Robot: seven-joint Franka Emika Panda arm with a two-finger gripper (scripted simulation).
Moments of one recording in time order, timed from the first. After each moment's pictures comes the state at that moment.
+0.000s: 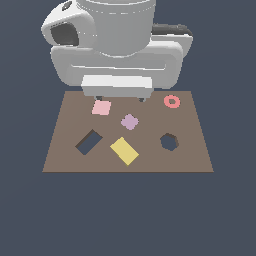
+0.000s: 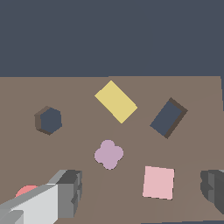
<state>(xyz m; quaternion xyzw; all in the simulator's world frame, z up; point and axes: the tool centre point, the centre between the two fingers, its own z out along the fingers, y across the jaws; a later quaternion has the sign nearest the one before) 0.016 -0.016 0.186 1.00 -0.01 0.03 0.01</state>
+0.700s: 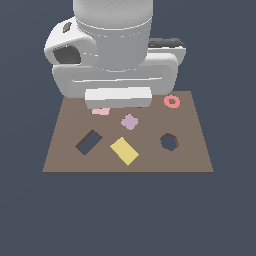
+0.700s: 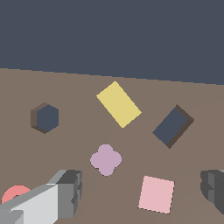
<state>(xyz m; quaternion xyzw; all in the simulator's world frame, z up) 0.025 -0.019 0.171 1.00 0.03 0.03 0.01</state>
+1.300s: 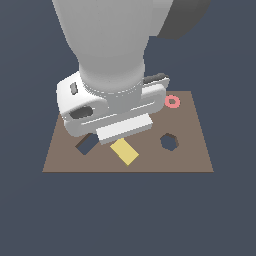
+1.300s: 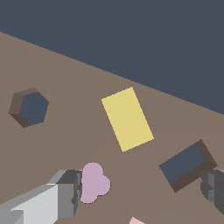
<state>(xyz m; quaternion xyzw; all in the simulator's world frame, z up) 0.055 -0.022 0.120 0.98 0.18 0.02 0.01</state>
